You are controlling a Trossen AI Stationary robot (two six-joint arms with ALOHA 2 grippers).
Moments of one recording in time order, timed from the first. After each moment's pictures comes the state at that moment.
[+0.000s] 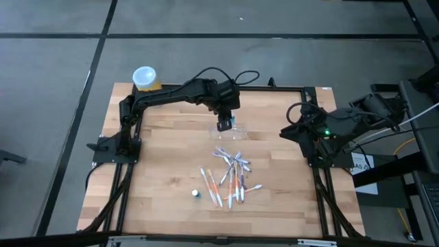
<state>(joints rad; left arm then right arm) 0.26 1.97 1.97 -1.03 0.02 0.09 0.46 1.16 1.69 -1.20 0.41 0.90</state>
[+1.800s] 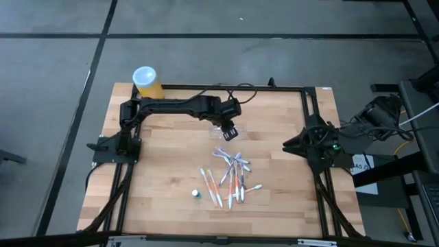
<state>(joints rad) 0.18 1.97 1.74 -0.83 -0.16 -0.30 0.68 1.18 1.69 -1.13 0.53 0.91</state>
